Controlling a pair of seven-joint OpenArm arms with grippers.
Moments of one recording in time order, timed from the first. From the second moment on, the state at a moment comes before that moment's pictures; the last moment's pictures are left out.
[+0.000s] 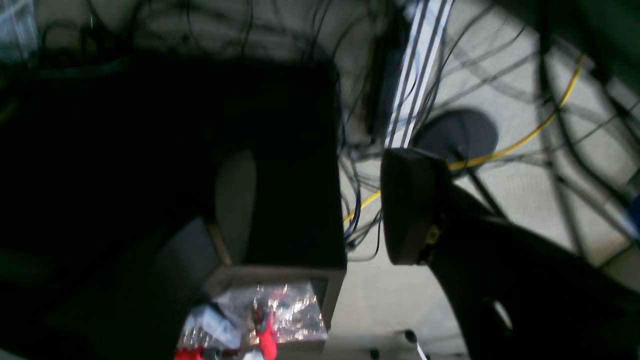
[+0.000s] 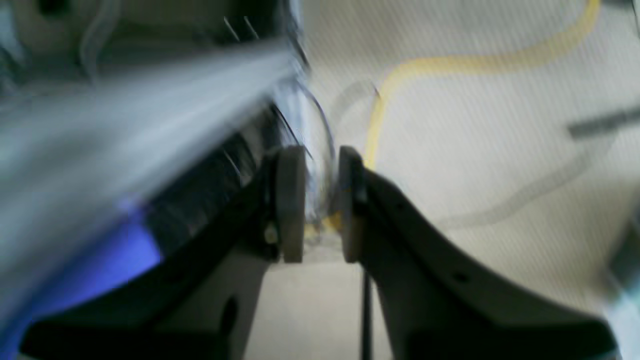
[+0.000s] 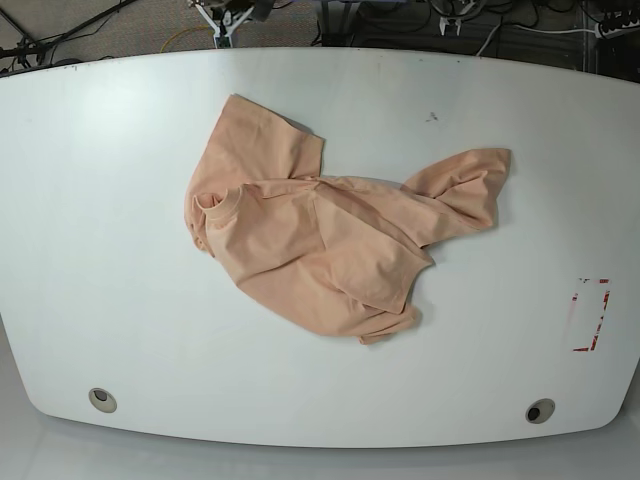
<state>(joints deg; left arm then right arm) 6.3 -5.2 -10.3 3.5 6.6 -5.4 -2.2 -9.5 4.5 3.9 15.4 1.7 16.5 5.0</state>
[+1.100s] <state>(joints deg) 33.9 -6.6 -13.8 41.7 6.4 -5.4 -11.0 -35.6 3.8 4.4 60.0 1.9 16.2 -7.0</state>
